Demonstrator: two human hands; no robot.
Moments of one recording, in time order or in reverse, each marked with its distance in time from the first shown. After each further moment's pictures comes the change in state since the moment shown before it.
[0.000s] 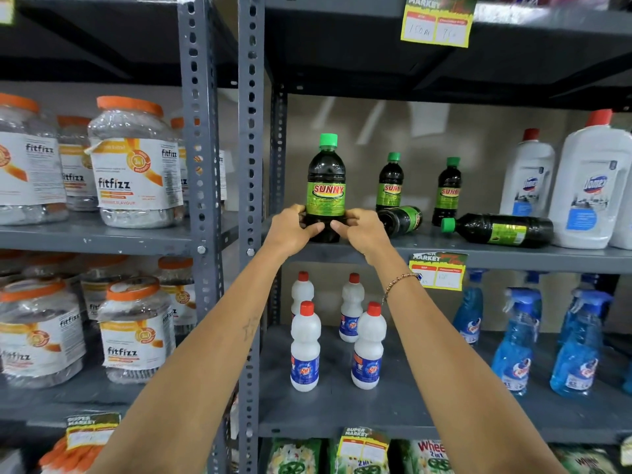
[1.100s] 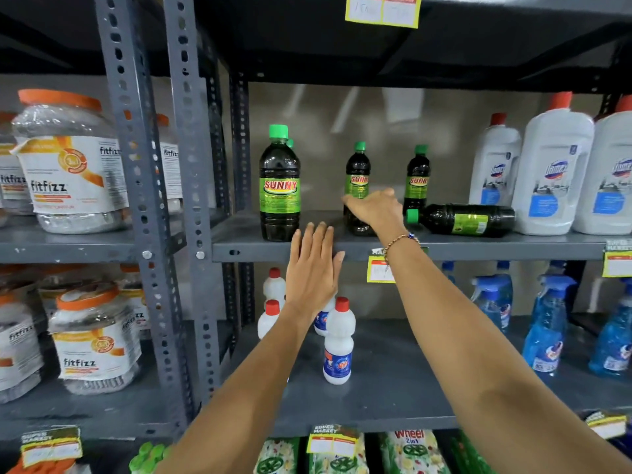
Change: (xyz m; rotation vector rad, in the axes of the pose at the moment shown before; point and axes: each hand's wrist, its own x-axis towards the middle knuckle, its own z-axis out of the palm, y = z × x) left_hand -0.027 -0.013 0.142 0.778 0.384 0.494; right_hand 0.049 0.009 -0.084 -0.508 0.238 0.286
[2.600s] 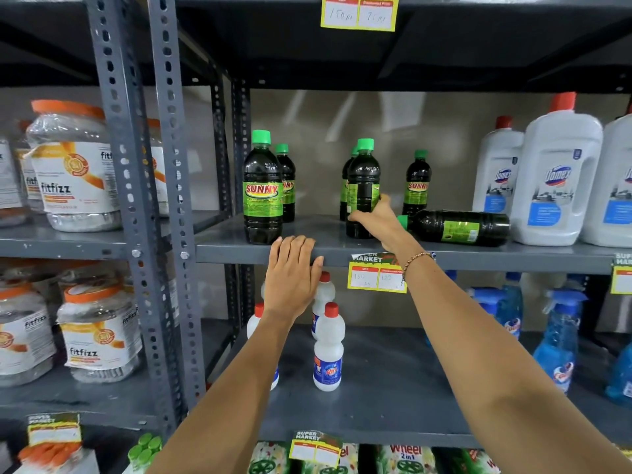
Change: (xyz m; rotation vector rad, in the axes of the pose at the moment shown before) left_hand -0.004 0.009 0.004 0.042 0.029 -0.072; right_hand 0.045 0.060 -0.007 0.520 -0.268 -0.213
